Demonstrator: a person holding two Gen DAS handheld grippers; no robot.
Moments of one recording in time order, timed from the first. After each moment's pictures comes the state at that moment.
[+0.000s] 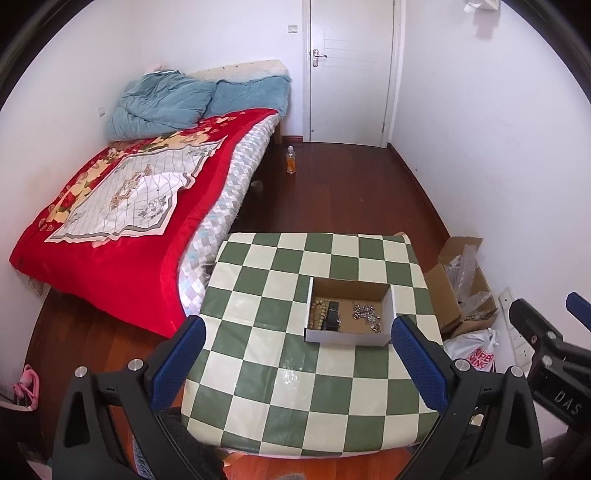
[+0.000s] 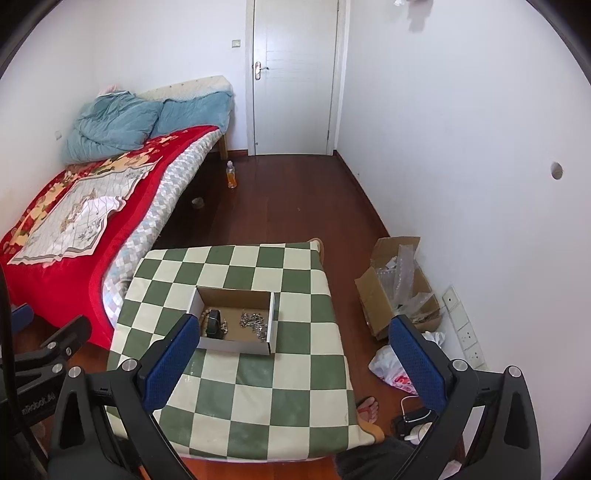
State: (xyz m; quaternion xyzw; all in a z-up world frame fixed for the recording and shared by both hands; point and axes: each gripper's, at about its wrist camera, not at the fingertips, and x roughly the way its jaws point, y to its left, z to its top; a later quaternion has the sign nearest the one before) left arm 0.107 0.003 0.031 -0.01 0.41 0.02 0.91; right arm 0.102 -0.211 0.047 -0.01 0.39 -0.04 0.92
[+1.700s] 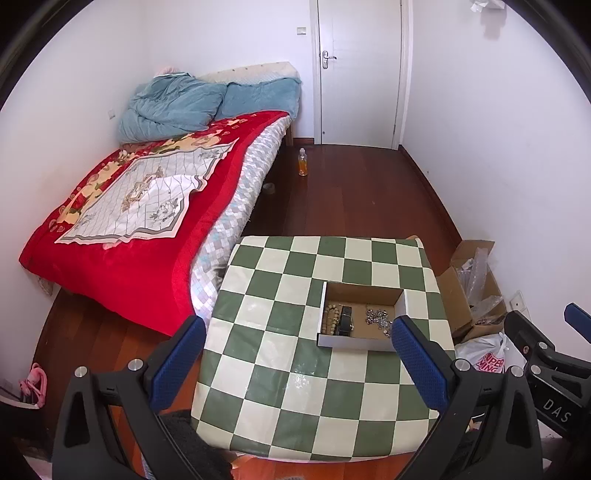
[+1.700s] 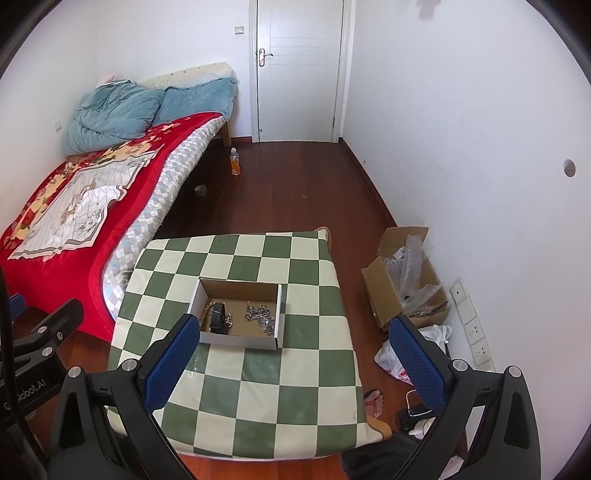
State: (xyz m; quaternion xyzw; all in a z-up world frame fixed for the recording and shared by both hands) left arm 0.112 0.006 0.031 0.00 0.40 0.05 0.91; right arm 0.122 -0.200 0.029 0.00 0.41 -0.03 0.91
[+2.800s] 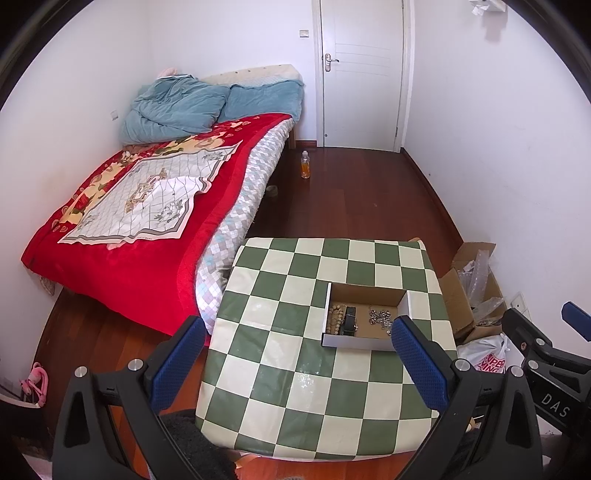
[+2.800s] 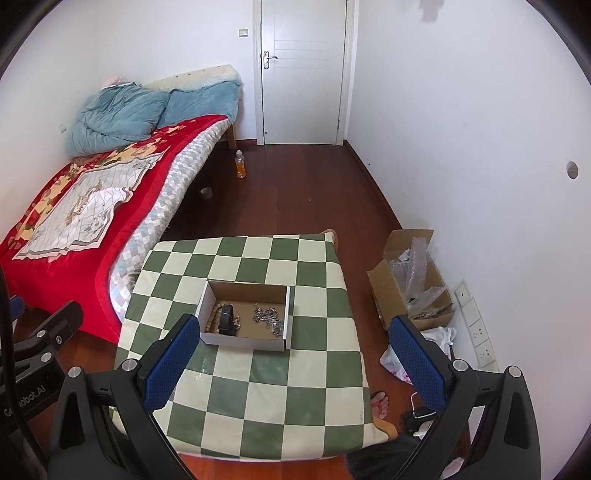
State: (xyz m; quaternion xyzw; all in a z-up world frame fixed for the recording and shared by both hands) left arm 0.106 0.011 0.037 -0.01 0.40 0.05 0.92; right arm 0.120 -0.189 0.037 0.00 0.41 -0.03 0.91
